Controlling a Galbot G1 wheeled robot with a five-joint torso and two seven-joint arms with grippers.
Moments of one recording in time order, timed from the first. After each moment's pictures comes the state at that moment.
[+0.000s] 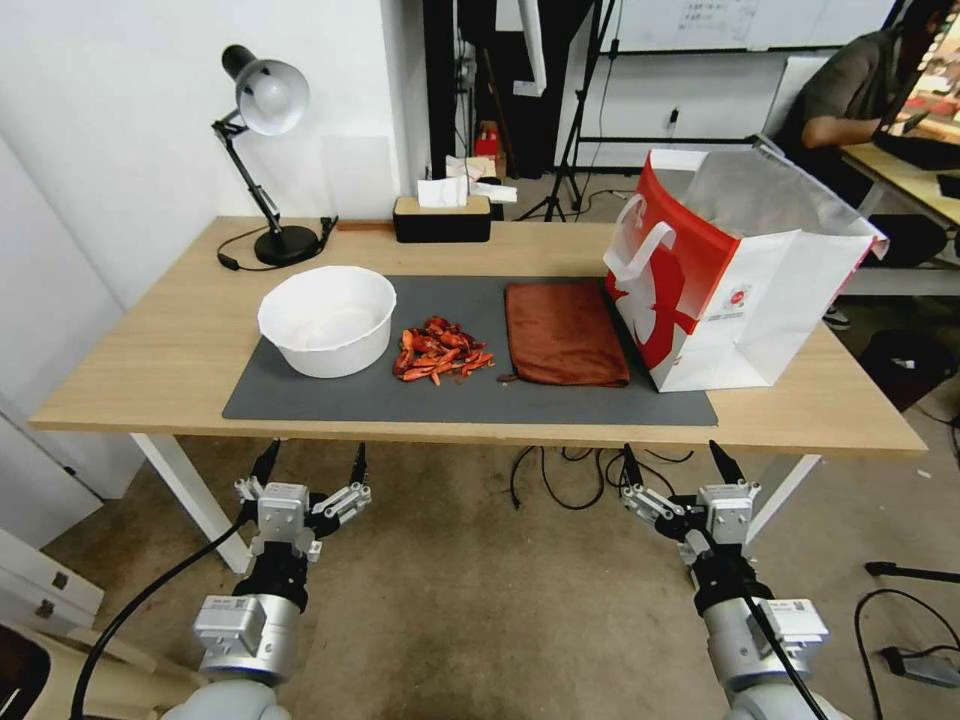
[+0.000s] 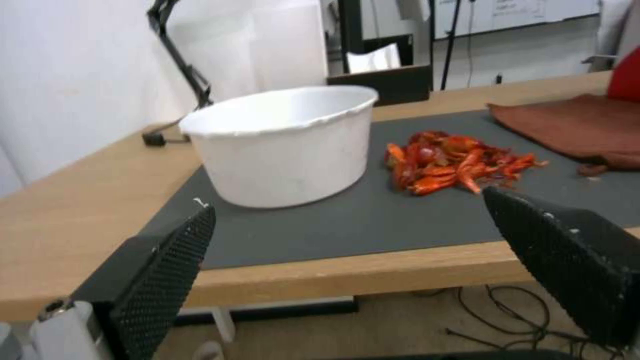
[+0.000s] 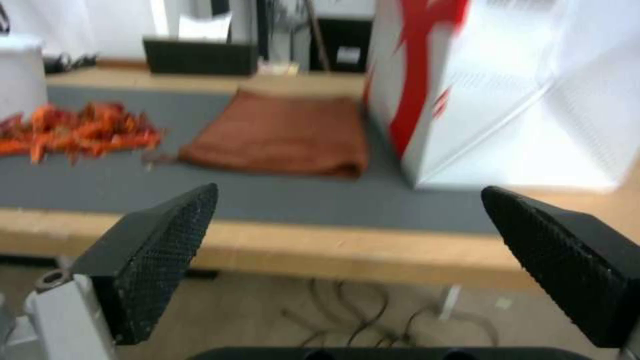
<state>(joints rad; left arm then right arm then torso) 1.76 -1.49 -0.55 -2.29 -0.05 0.06 -0.02 -1.73 1.49 0.53 2.26 0.04 -0.11 0.00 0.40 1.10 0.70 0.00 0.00</state>
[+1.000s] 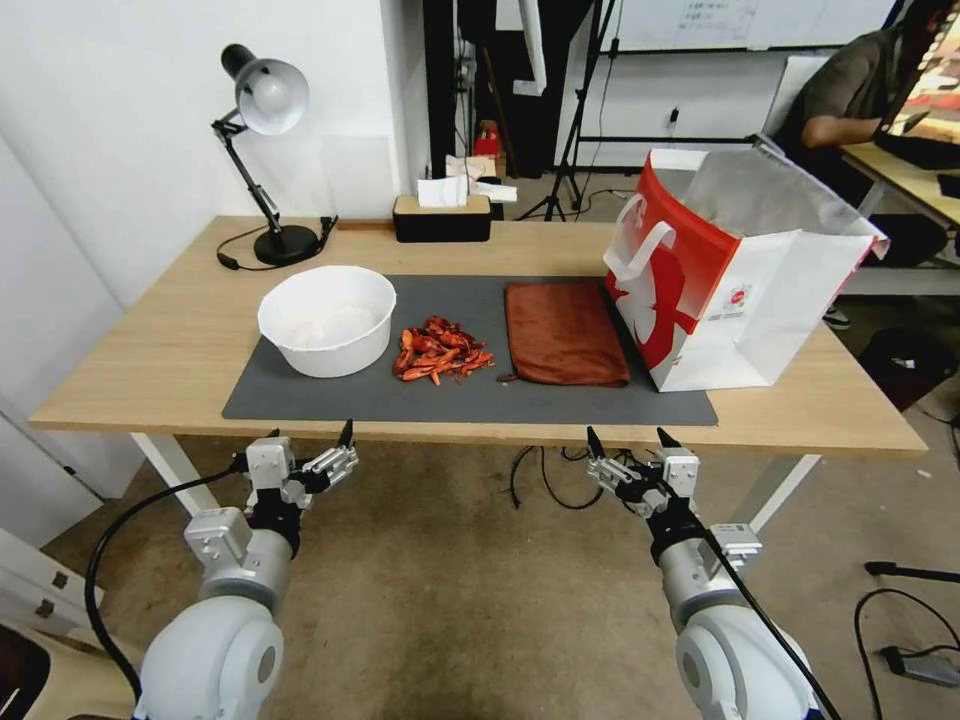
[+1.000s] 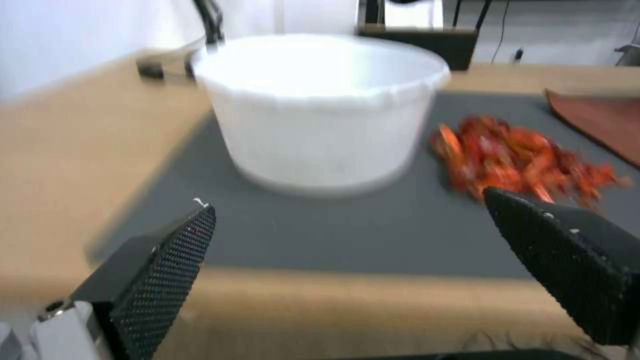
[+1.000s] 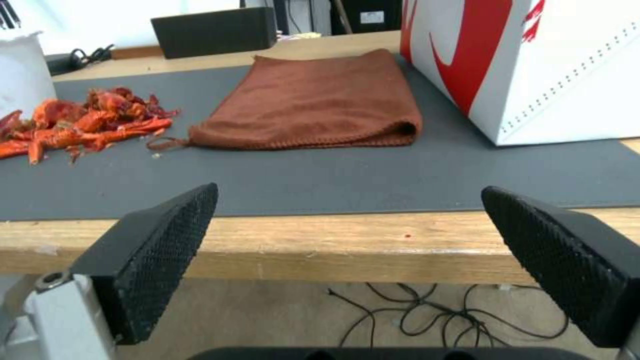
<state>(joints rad) 1.51 -1.31 -0.62 -2.24 -0.38 0.36 -0.13 -1.56 1.46 0.49 2.13 0.17 -0.19 0.00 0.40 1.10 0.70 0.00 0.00</state>
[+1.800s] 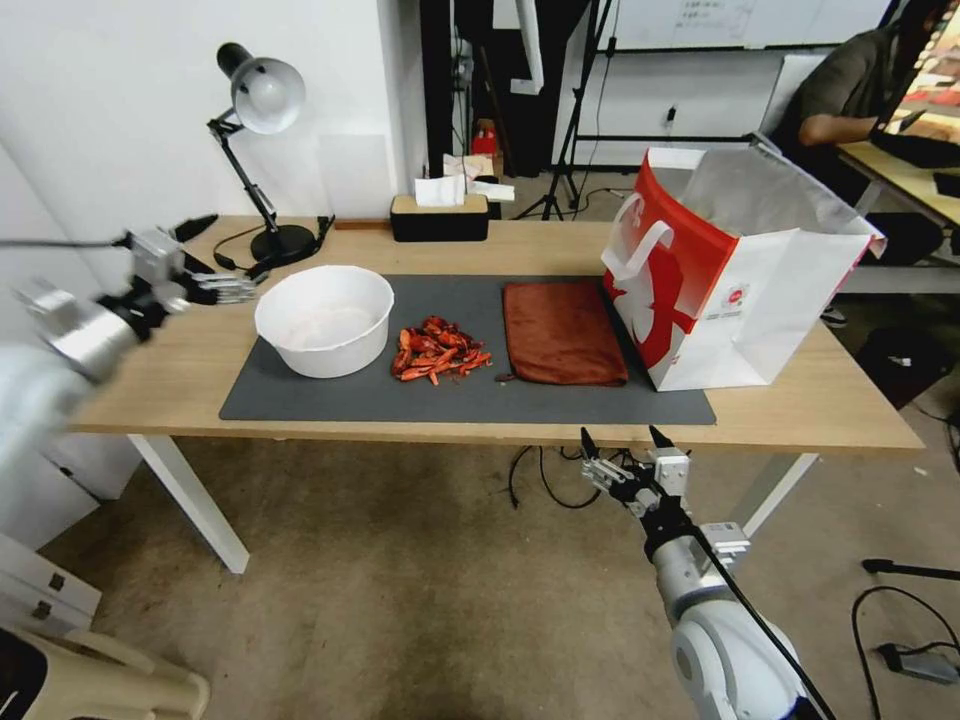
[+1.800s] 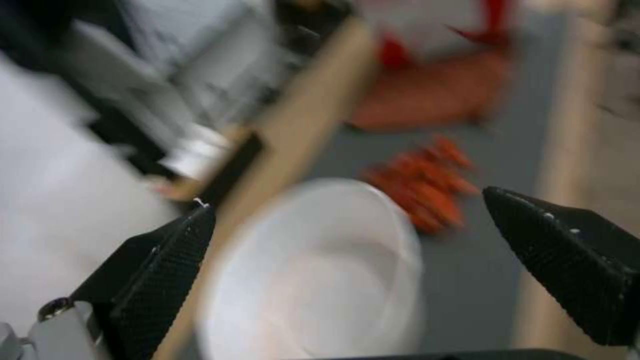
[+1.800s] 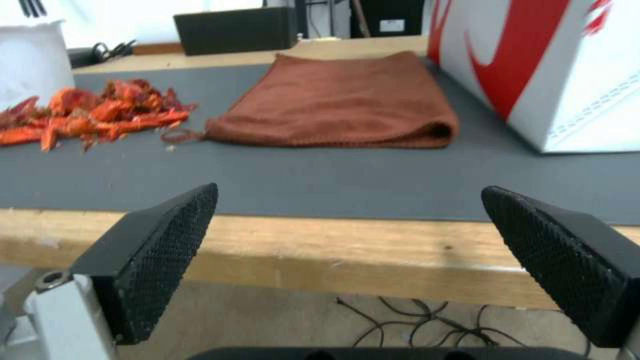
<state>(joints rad) 0.89 -0.37 -0.57 -1.65 -0.69 0.08 1.01 -1.51 1.41 0.46 2.06 0.18 -0.13 -0.01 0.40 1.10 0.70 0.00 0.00</state>
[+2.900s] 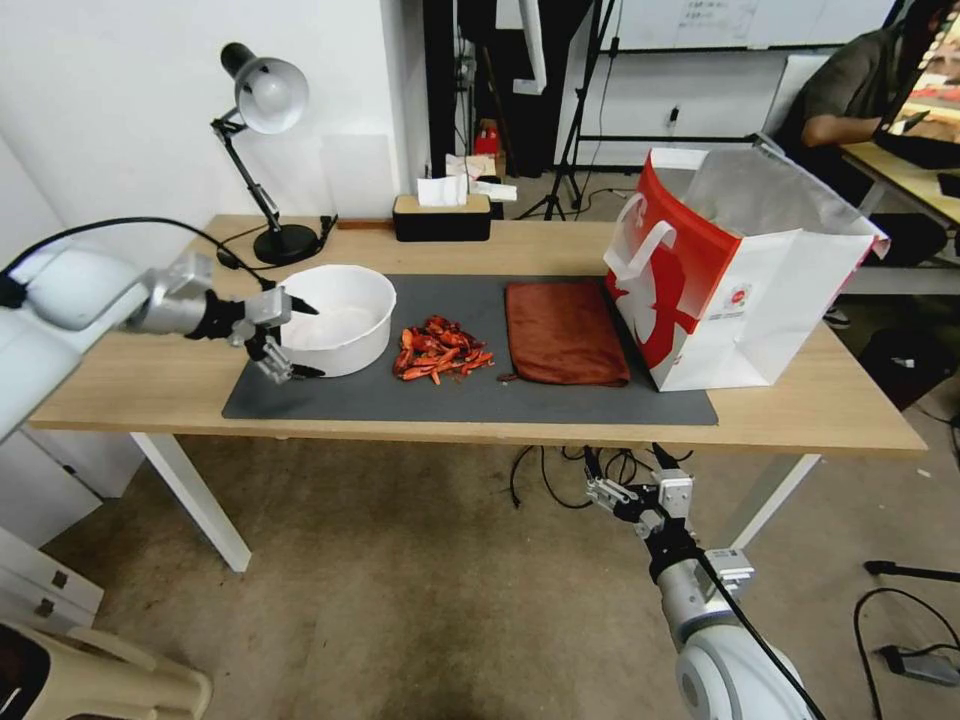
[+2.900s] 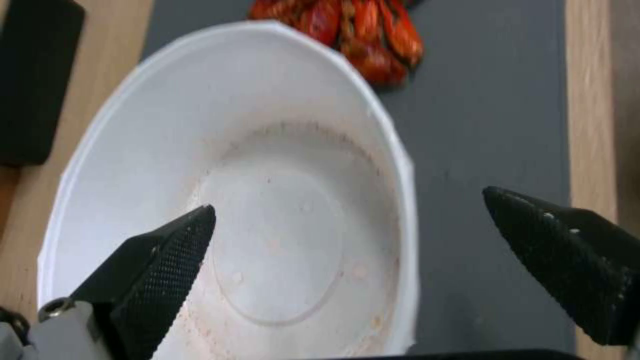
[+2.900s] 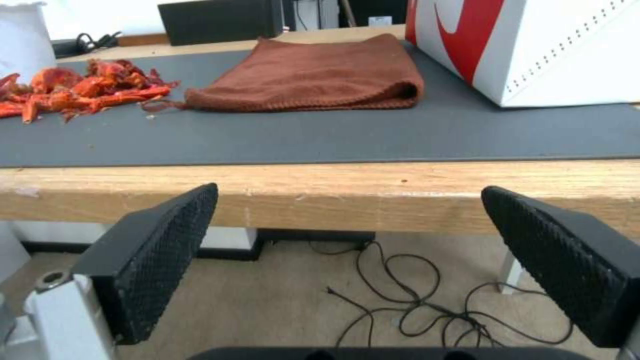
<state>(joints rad) 0.06 -0.55 0.37 -1.39 -0.25 0.19 1.14 -1.59 1.41 0.48 2.04 0.19 -0.05 -0.01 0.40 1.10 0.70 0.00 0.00</state>
